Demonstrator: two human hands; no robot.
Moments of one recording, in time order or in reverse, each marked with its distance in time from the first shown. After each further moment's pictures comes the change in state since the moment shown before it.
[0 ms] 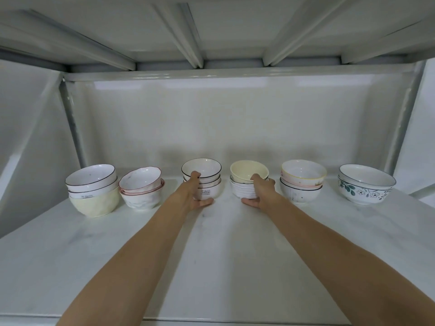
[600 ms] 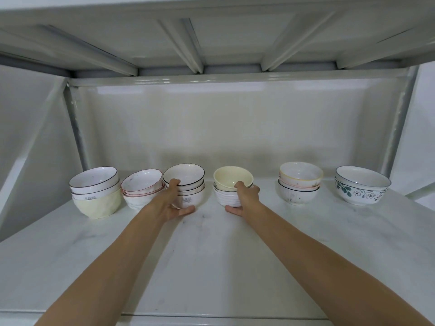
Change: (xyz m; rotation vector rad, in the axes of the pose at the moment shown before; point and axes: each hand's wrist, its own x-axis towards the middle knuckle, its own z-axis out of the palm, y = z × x) left_hand -0.012 0.003 -0.052 -0.015 0.041 0.028; right_hand -0.018 0.027 0.029 0.028 -0.032 0.000
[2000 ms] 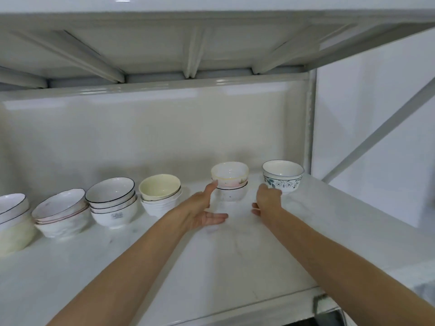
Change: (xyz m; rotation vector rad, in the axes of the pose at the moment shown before) left_hand -0.075 -0.076 0.202 0.322 -0.426 -0.142; right_hand -0.002 -0.050 -0.219 -0.031 0.327 -0.143
